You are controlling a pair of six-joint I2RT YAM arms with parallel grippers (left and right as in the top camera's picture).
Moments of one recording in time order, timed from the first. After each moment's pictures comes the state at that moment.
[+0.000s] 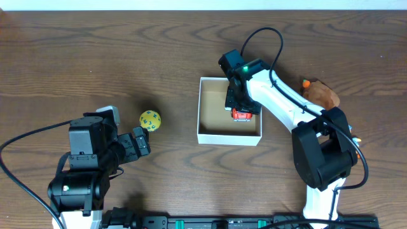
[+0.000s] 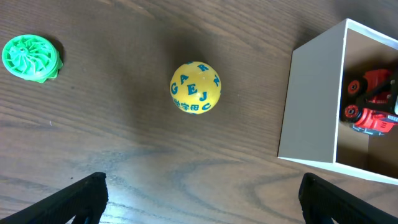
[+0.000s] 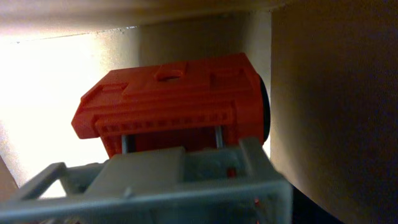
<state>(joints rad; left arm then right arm) 0.01 0.79 0.84 -0.97 0.15 -0.28 0.51 2.05 1.54 -0.99 0.09 0.71</state>
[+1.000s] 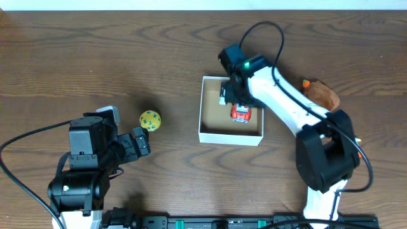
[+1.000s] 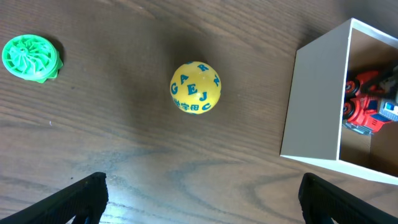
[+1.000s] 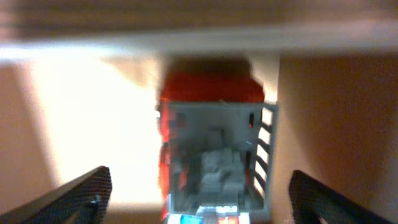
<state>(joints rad) 0.01 0.79 0.84 -0.97 0.15 -0.28 0.51 2.01 1.62 -1.02 0.11 0.63</state>
